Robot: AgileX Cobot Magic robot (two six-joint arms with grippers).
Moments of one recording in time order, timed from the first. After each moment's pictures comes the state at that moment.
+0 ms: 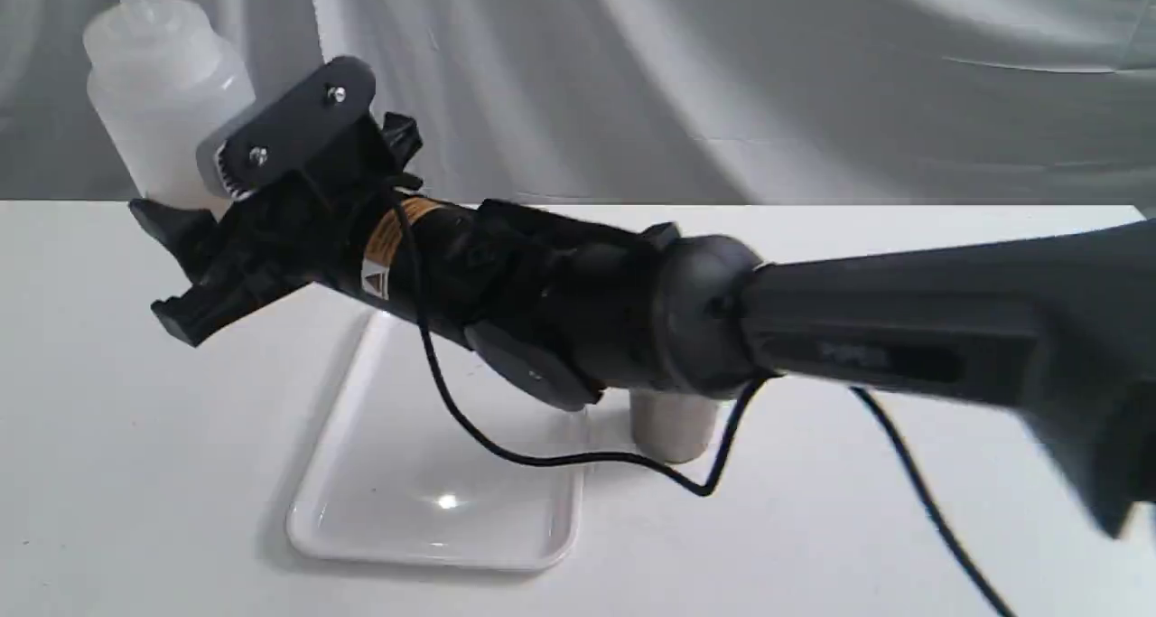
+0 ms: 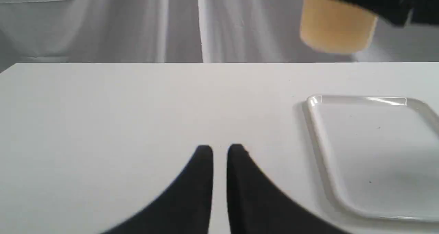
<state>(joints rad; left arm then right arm) 0.06 0.00 0.00 -0.03 0.27 0.04 0.66 2.18 -1.57 -0.37 -0.53 0.13</state>
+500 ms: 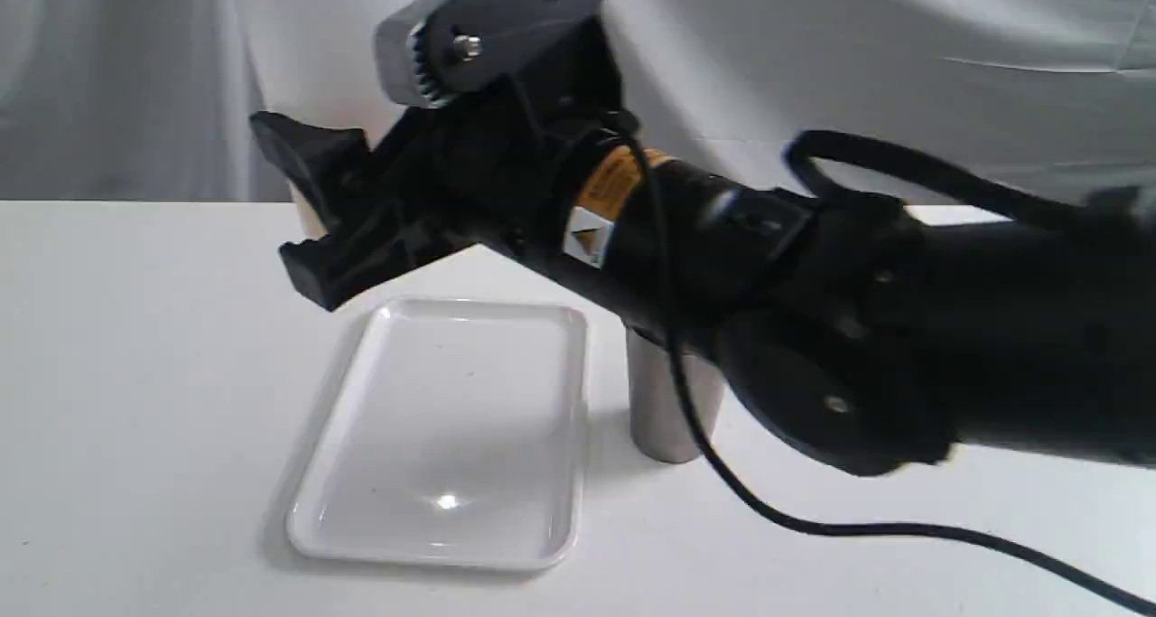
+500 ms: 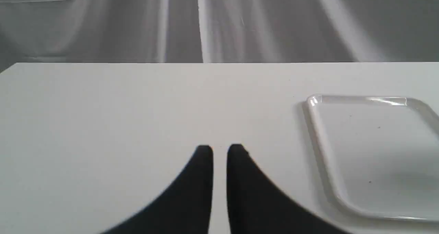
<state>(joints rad) 0.06 0.00 0.00 -0.03 0.27 0.04 0.66 1.65 -1.05 -0.12 -0.54 -0.04</state>
